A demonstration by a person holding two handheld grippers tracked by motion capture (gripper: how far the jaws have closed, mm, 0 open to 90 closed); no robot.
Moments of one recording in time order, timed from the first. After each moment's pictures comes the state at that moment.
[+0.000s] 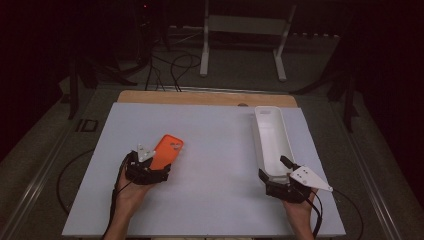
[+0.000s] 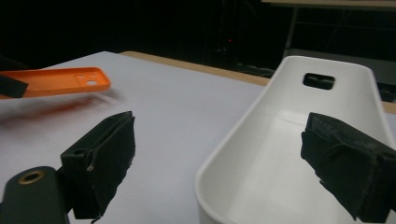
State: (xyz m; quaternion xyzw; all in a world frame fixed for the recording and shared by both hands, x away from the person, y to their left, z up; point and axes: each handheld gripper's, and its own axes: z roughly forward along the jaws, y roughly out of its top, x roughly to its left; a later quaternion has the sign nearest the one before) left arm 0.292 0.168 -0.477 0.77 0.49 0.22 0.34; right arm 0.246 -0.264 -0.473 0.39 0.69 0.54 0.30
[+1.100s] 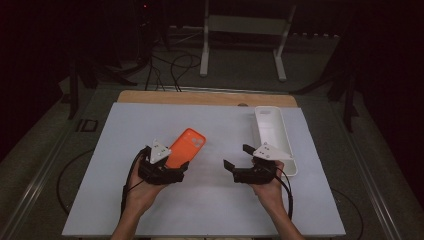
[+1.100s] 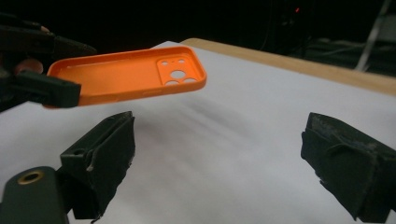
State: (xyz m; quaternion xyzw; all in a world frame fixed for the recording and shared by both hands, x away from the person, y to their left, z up) left arm 0.276 0.124 -0.430 0.79 0.41 0.22 0.41; right arm 0.292 -0.182 -0.448 0.36 0.74 0.54 0.17
